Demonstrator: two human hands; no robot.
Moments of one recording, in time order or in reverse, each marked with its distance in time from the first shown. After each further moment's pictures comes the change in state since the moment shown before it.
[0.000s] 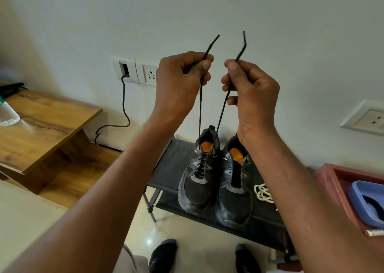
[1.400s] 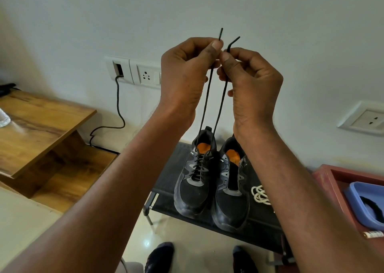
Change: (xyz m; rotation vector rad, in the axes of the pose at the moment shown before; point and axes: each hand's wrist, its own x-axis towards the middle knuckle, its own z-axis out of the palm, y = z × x) left_hand -0.001 0.026 0.021 -0.312 0.000 -0.137; right_hand 0.005 -0.014 0.008 0.009 0.058 -0.147
